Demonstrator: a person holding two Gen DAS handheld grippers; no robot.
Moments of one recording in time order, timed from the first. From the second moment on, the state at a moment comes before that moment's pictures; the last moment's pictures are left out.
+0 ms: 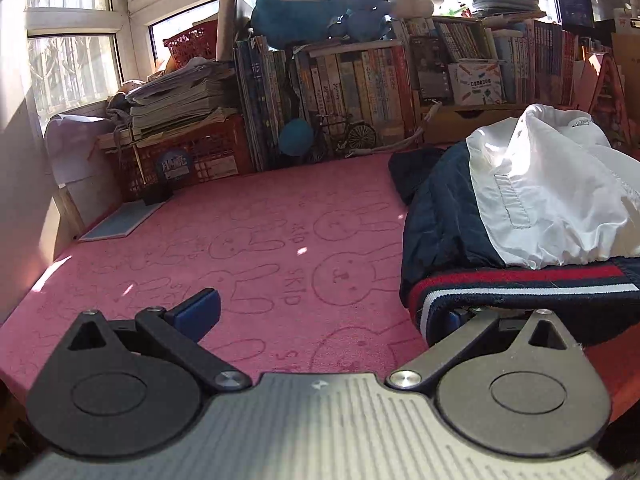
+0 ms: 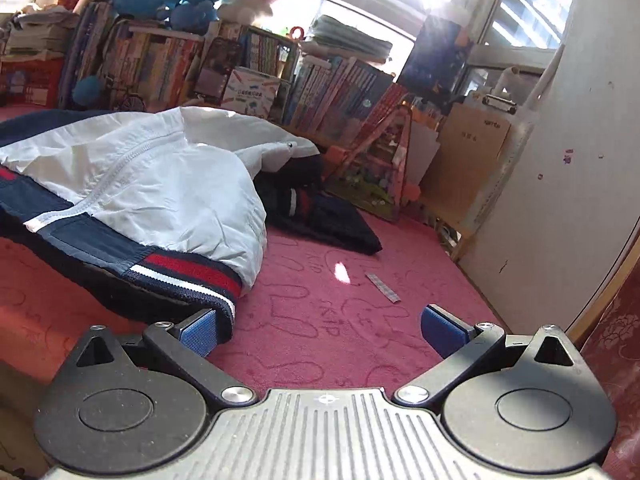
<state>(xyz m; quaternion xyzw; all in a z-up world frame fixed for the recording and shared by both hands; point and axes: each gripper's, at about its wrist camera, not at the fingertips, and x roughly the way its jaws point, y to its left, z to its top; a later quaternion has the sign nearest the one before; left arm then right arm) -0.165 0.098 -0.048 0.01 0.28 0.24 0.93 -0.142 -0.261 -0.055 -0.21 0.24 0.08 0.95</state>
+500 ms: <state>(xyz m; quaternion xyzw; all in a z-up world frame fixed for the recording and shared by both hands) -0.226 0.144 -0.015 0.02 0.28 0.10 0.95 -0.097 -0.273 0.010 -0.10 0.23 0.27 0.93</state>
